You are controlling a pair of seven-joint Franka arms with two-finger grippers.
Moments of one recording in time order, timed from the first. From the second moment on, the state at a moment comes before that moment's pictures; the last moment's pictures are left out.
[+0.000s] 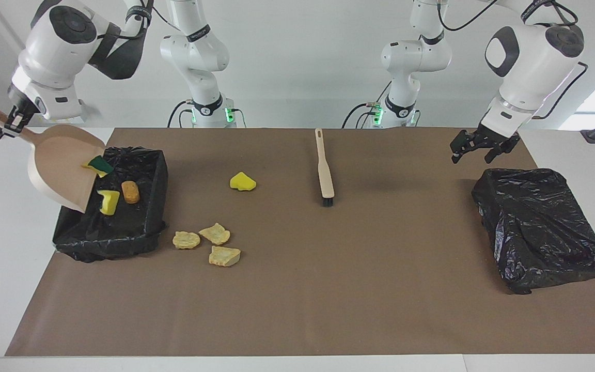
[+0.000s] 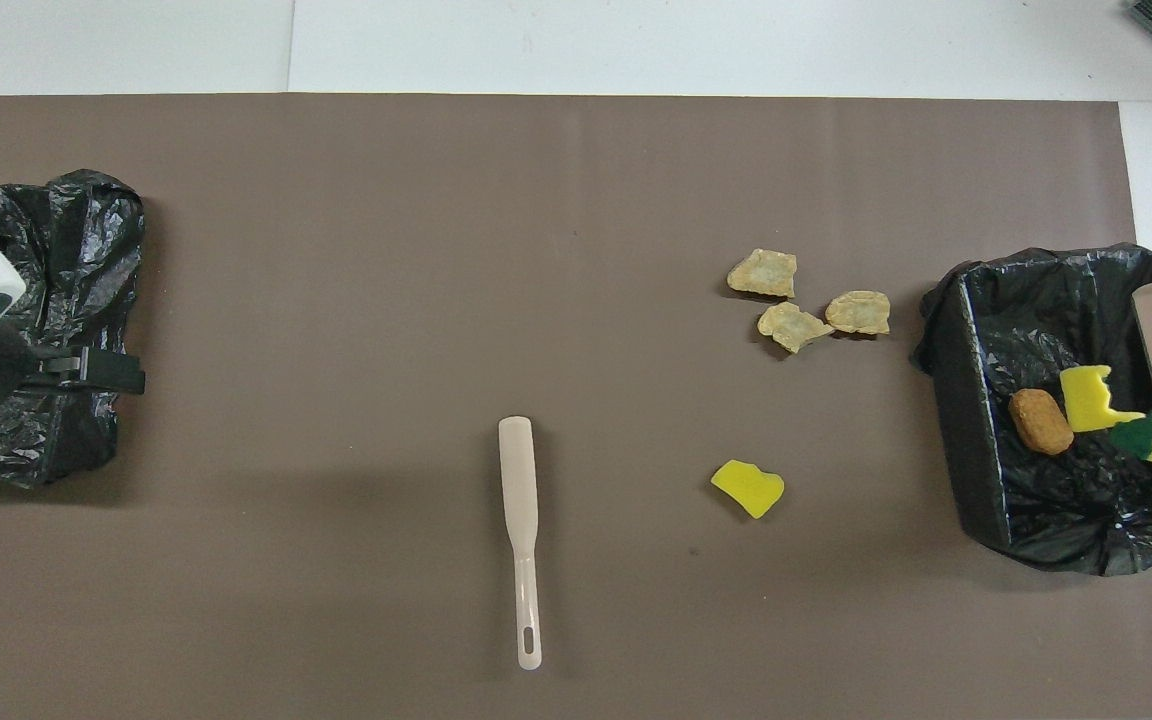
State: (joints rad) left arm -0.05 -0.12 0.02 -1.89 -0.04 1.76 0.02; right arm -0.26 -0.13 0.05 -1.86 -0.86 1.88 -1.63
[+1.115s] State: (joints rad) left arm -0.05 -0.08 0.01 -1.76 -0.04 1.68 0.02; right arm -0.17 -0.14 0.08 -1.85 -0.30 1.76 -1.36
